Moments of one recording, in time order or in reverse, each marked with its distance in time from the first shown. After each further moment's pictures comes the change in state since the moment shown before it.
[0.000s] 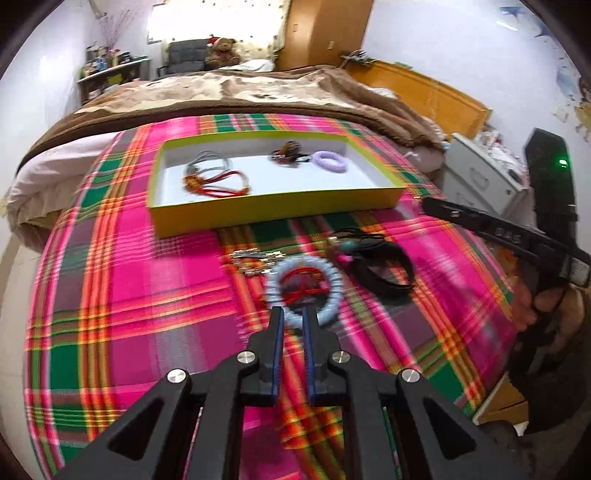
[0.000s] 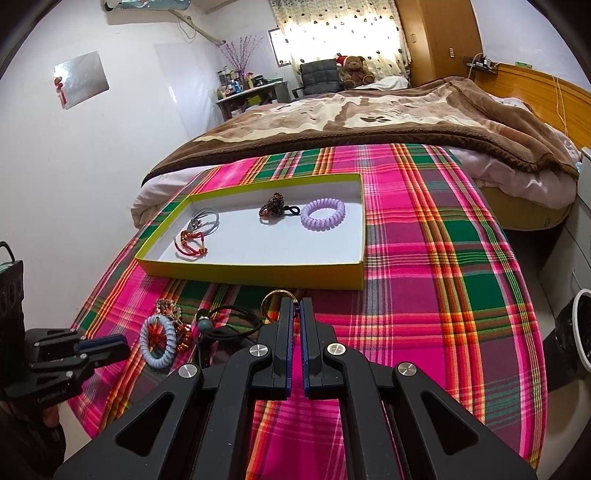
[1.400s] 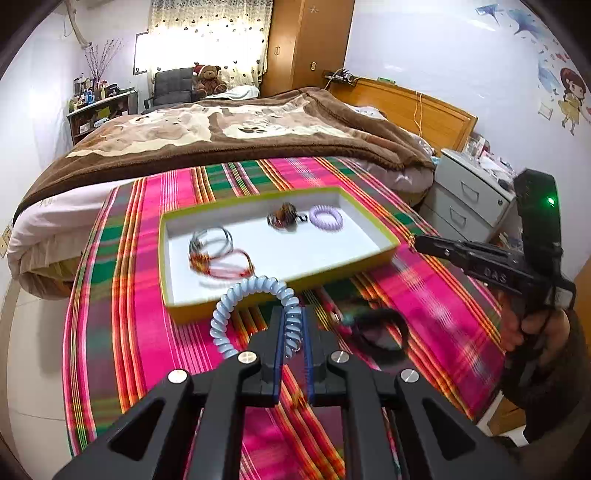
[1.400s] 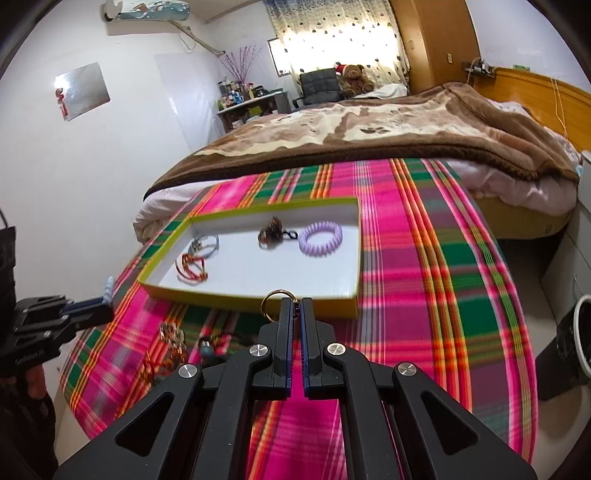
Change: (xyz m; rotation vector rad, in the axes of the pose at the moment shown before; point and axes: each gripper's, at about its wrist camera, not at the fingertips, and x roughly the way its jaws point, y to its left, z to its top) left arm -0.023 0.007 0.060 0.076 -0.086 0.009; right arm -0.003 -0.006 0.024 0.009 -0.045 0.013
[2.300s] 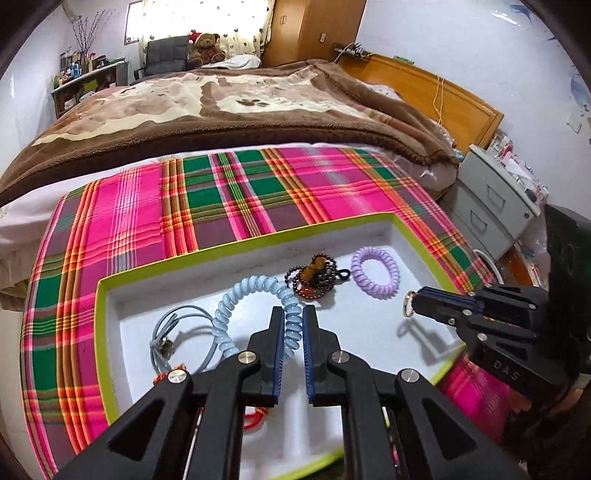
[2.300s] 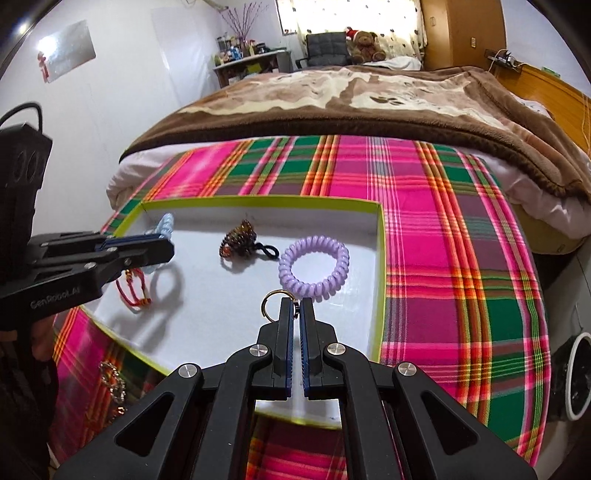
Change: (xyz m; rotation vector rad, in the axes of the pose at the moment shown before) left arm 0.135 0.030 0.080 -0.032 0.137 -0.029; right arm 0.102 -0.008 0.043 -0.073 0.184 -0.051
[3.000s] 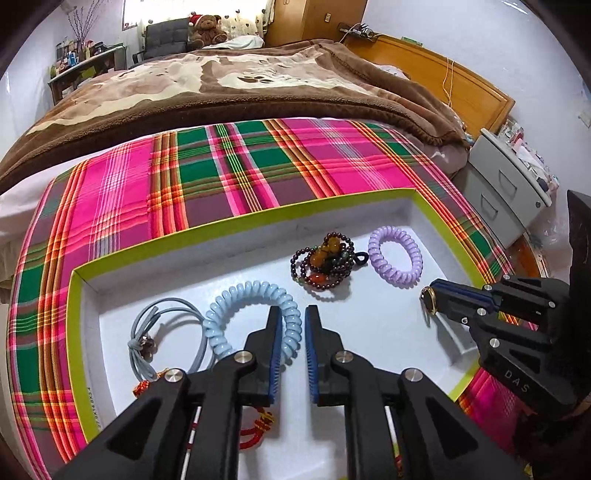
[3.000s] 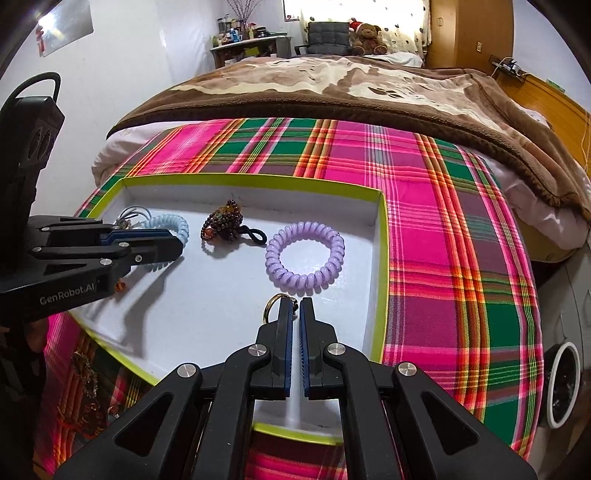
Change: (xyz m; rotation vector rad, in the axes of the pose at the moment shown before) left arm 0.024 0.000 -0.003 -0.004 0.071 0.012; right arm 0.016 0.007 -0.001 -0.053 0.051 -0.075
